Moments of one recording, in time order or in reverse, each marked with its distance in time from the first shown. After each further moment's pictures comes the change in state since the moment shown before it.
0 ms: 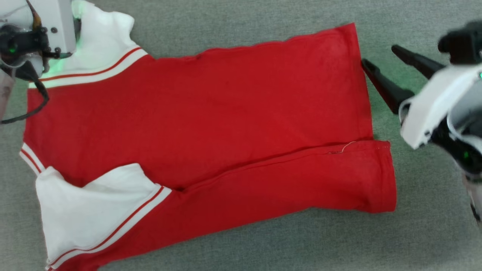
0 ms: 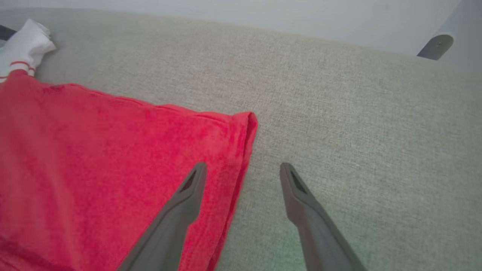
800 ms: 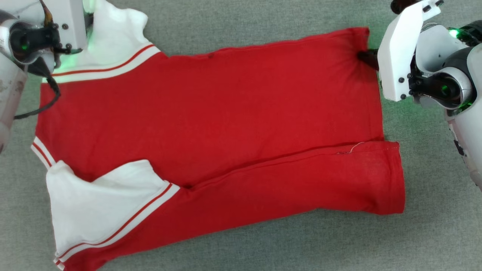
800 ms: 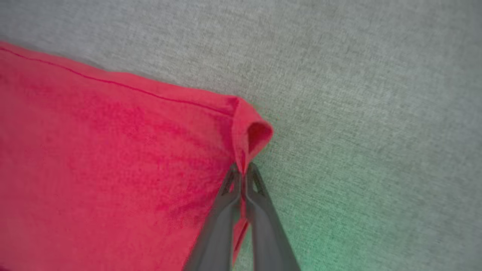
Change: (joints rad) left arm -0.026 -0.059 -0.007 0.085 0.001 -0.041 -0.053; right arm -0.389 0.045 0.210 0.471 0.082 0.000 0.333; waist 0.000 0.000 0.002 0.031
